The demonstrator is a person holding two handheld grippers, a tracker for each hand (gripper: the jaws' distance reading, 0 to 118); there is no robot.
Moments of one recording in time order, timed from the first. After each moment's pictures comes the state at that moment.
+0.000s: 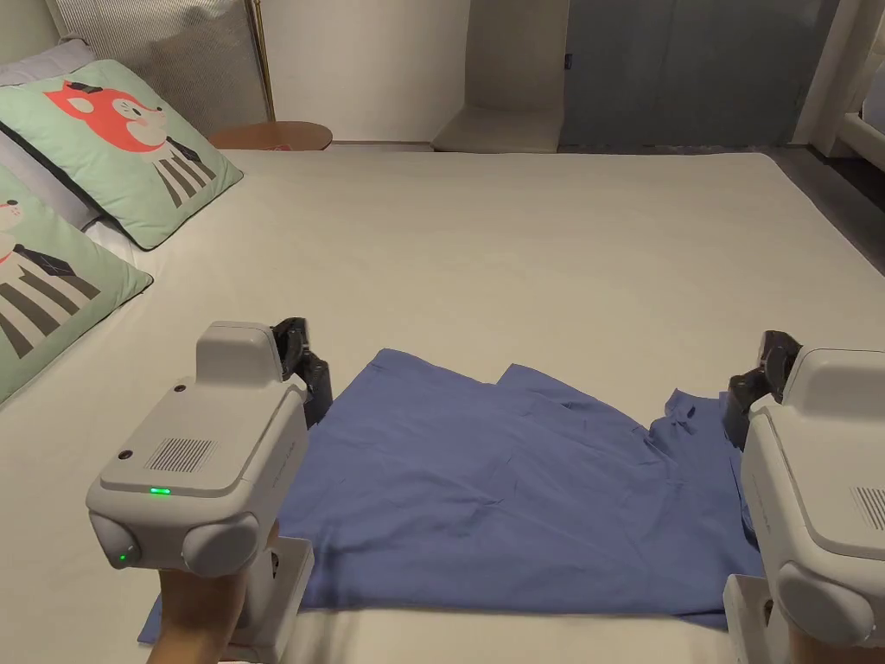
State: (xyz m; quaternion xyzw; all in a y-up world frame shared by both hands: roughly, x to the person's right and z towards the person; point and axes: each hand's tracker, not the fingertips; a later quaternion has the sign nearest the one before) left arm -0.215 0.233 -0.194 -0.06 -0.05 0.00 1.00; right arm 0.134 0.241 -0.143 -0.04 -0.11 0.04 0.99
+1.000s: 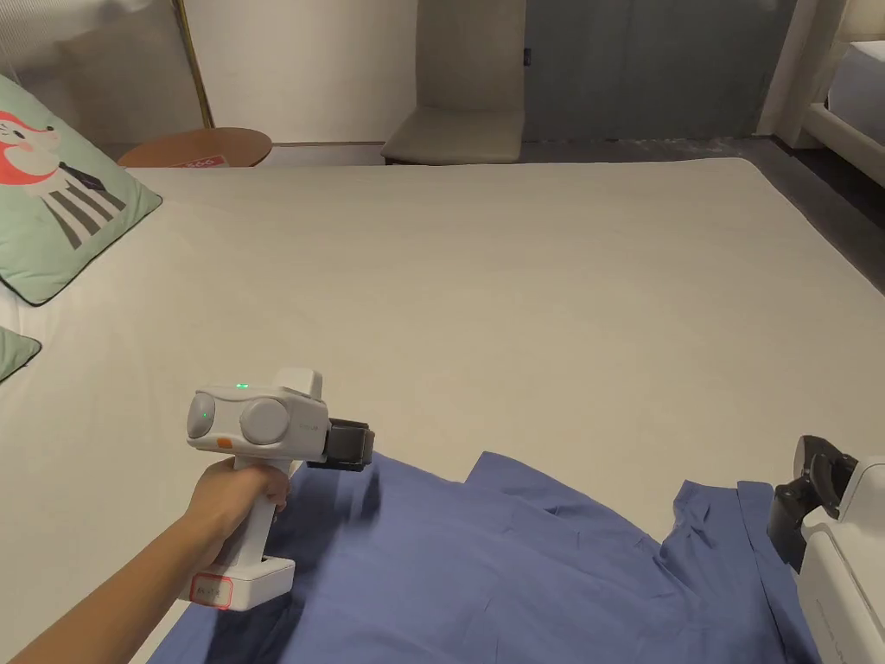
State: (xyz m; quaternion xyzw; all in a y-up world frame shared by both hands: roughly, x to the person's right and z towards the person) left arm -0.188 0.104 -0.559 -0.45 -0.13 -0.02 0.89; right arm 0.190 0.189 -0.275 -0.12 -0.14 0.02 0.98
